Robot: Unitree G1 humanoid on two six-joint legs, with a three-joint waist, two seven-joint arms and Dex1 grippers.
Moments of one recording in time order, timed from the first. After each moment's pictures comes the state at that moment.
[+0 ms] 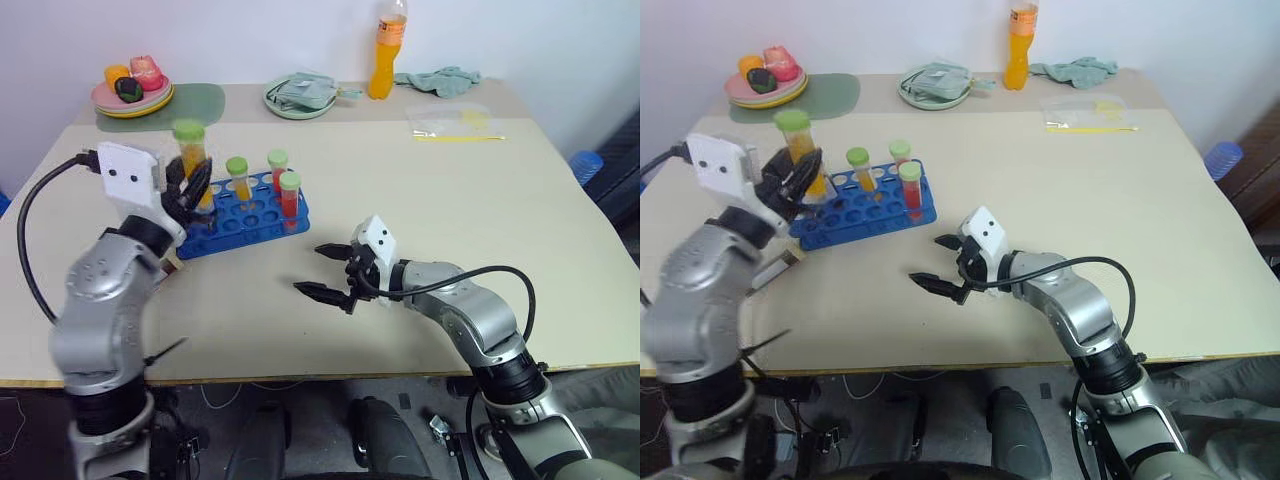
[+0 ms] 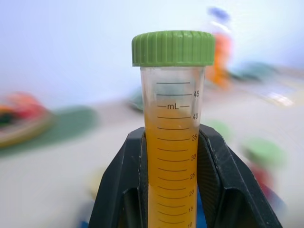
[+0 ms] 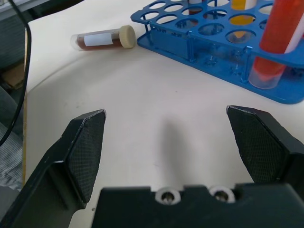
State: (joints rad) left arm -0.36 0.21 0.24 -0.49 -0.14 0.48 -0.18; right arm -0.45 -0.36 0.26 -0.26 0.38 0.74 0.71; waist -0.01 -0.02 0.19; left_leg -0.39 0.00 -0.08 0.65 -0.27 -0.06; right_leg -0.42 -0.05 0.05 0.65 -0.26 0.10
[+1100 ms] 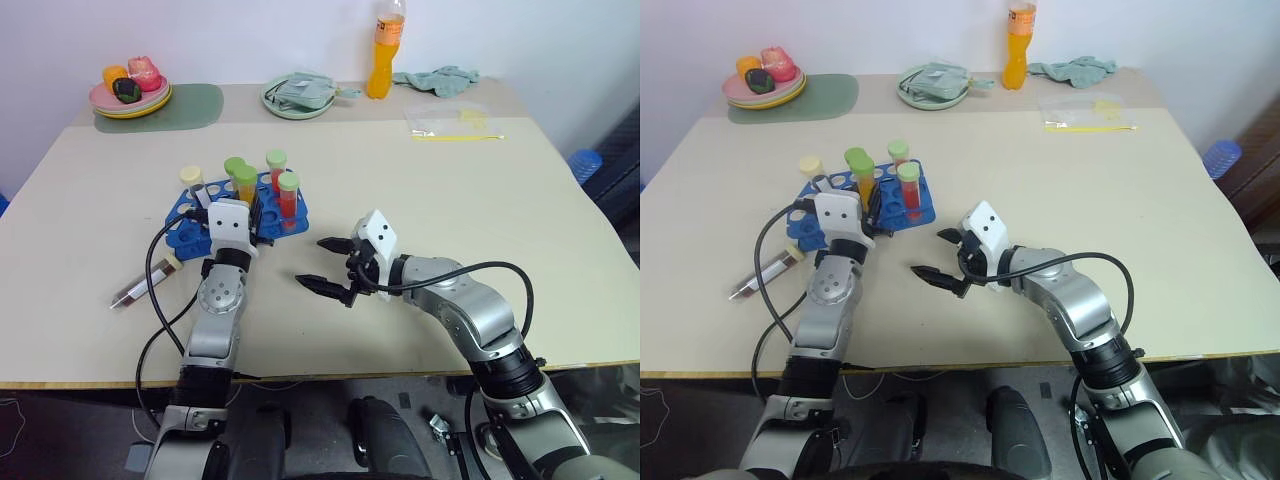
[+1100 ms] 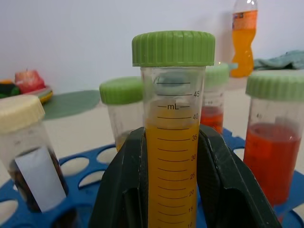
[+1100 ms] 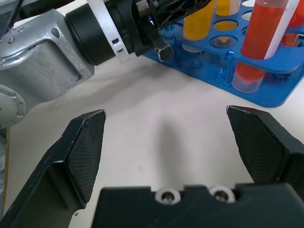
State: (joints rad) left arm -0.34 0.07 0.03 0.09 0.04 -0.11 -0.01; right arm -0.47 -0.36 0.26 -0.24 0.37 0.71 0.69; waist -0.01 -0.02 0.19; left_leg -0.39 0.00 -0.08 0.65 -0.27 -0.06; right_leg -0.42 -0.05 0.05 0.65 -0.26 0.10
